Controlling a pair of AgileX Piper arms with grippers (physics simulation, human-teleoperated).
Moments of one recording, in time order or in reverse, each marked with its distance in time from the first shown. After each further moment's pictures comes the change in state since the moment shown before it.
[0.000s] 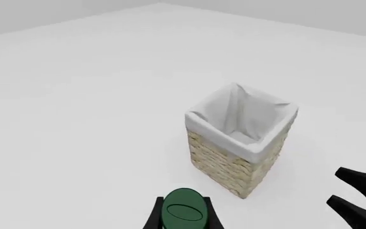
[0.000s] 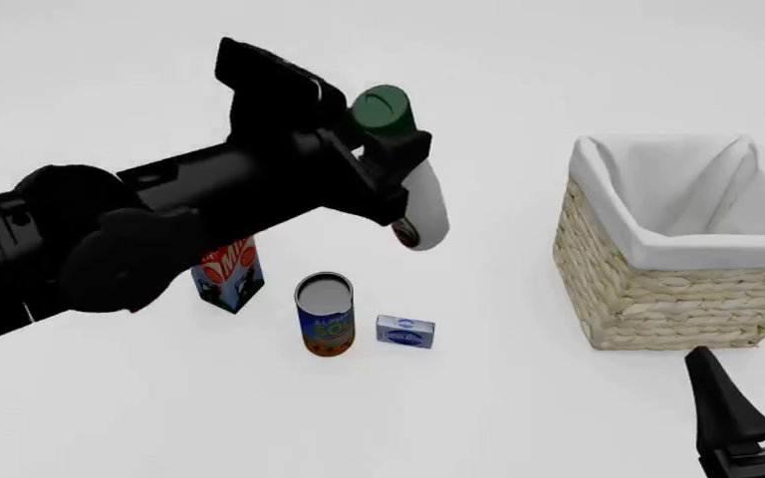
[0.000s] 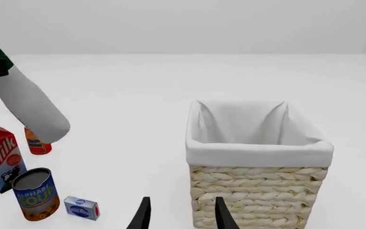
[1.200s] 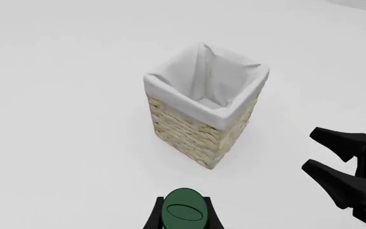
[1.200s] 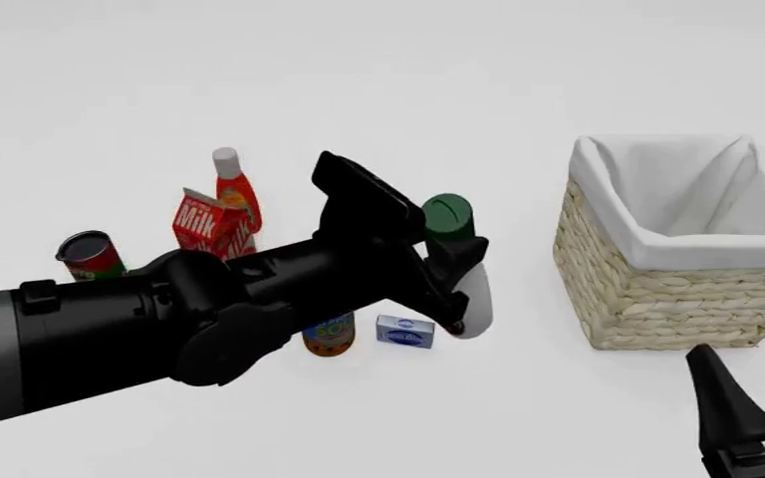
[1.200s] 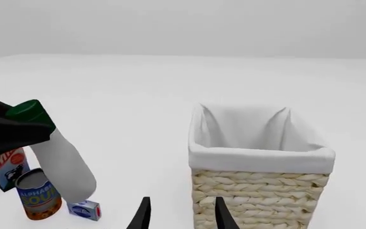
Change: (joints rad) left arm -0.122 0.139 0.106 -0.131 -0.066; right arm 0.016 0.000 -0.022 0.015 -0.017
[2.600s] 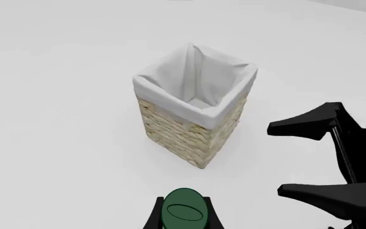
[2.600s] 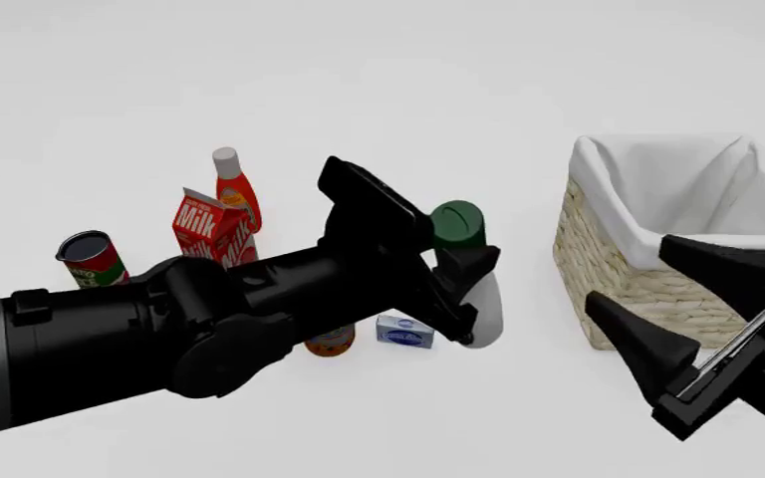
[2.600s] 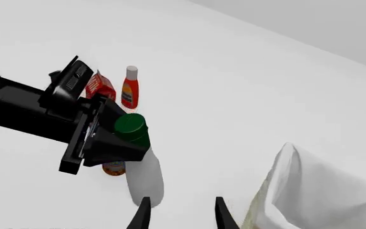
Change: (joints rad) left arm -0.033 -0.012 0.004 0.002 0.001; right arm 0.432 0.484 -0.438 0.194 -0.219
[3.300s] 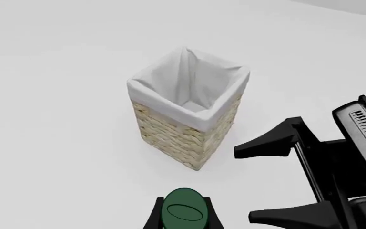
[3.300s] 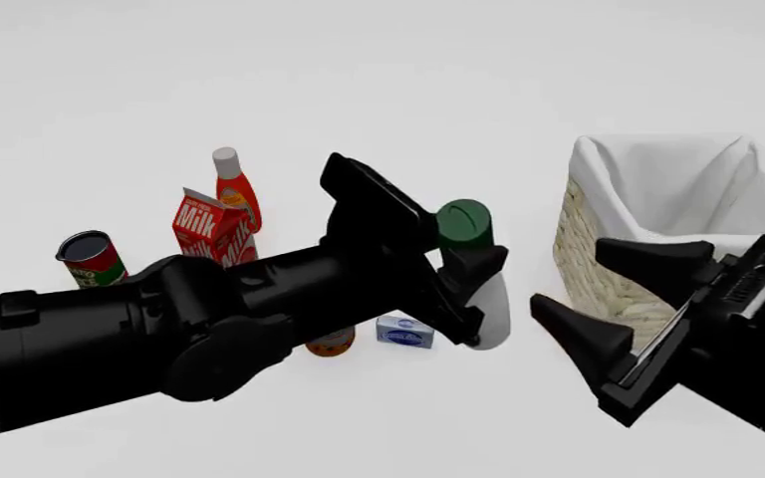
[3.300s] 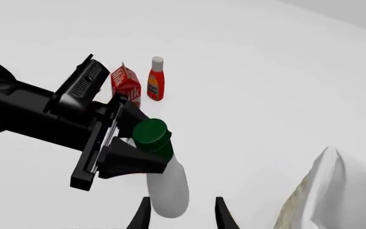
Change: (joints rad) left arm -0.019 -0.013 -0.010 0.013 0.001; right arm 0.099 0.156 -0.046 -0.024 0.064
